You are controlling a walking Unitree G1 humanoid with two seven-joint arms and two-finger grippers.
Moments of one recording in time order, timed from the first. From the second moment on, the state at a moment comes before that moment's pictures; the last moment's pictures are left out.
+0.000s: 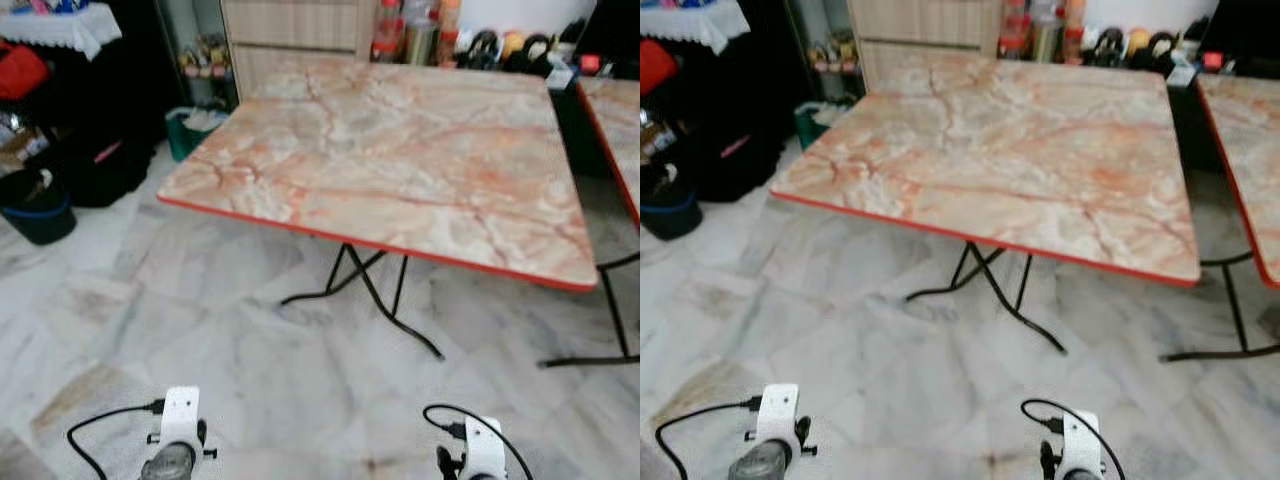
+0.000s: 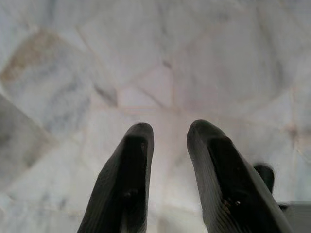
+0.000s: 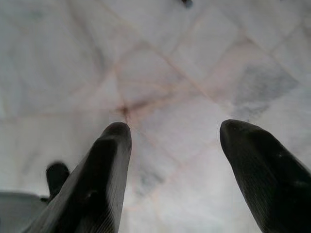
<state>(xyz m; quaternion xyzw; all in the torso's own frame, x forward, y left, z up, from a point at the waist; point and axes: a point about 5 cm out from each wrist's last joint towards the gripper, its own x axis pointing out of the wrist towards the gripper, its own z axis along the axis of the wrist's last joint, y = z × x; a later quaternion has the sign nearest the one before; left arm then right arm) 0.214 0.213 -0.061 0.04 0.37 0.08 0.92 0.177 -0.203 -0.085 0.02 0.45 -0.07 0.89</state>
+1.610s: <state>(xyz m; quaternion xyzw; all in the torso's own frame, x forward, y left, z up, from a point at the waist) 0.212 0.213 -0.061 0.04 0.38 0.08 0.92 0.186 -0.202 -0.080 0.03 0.44 -0.07 0.89</state>
